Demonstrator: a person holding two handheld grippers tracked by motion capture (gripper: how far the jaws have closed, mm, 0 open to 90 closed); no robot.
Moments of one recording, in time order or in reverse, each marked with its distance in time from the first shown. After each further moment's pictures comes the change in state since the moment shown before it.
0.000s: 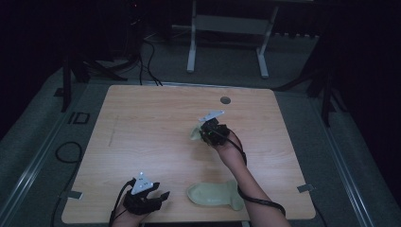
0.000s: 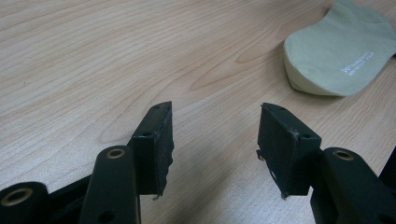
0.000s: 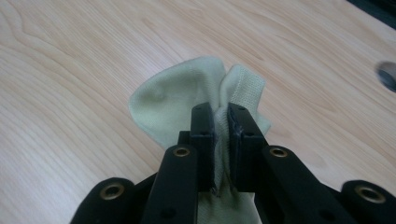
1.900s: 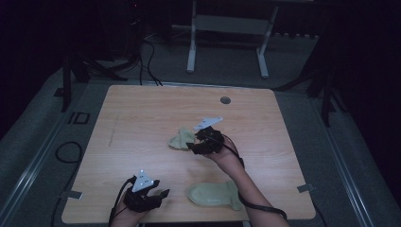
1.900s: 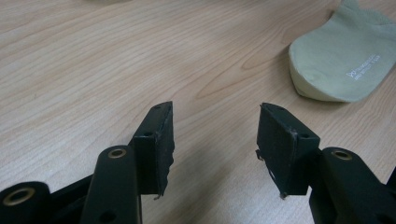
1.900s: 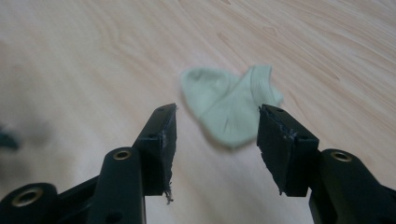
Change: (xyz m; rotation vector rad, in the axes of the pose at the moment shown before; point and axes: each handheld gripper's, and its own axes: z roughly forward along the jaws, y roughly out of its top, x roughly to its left) left arm 0.002 0.005 0.000 0.004 0.017 0.019; right arm 0.025 -0.001 0.005 -0.070 0.215 -0.048
